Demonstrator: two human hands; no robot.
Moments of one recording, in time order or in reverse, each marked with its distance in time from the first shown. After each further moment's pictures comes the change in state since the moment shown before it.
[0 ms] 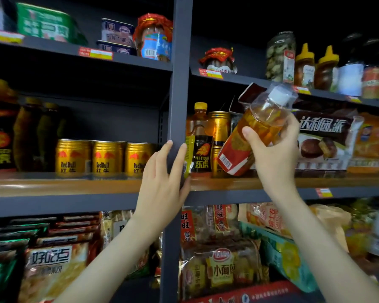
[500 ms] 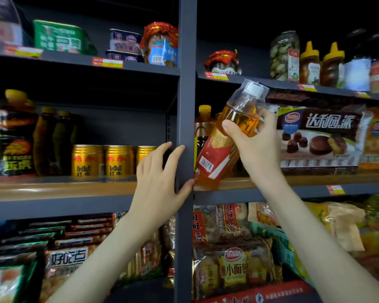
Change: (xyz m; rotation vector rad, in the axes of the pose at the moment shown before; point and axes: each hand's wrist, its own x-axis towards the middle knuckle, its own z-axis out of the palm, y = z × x) left_hand 0.004 -0.020 -0.028 -0.137 -0.119 -0.065; right_hand -0.006 -0.020 0.034 -0.007 -0.123 0.081
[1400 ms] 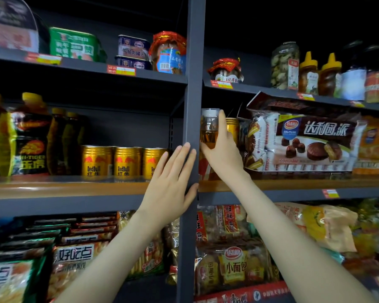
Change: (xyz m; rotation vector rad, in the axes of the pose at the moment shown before) left_hand 0.000 -0.006 0.007 0.204 -0.088 0.219; right_hand 0.004 0.014 0.057 -0.533 -0.240 -0.074
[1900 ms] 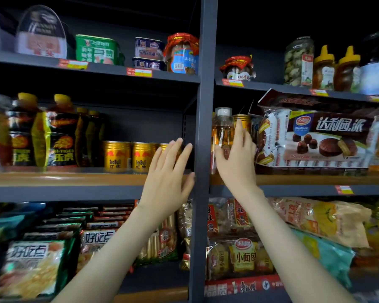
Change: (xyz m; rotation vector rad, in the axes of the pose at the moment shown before) left_hand -0.016 -0.012 -0.032 -0.059 0.017 -0.147; right_hand -0.045 -0.014 -0.008 0.005 0.049 0.029
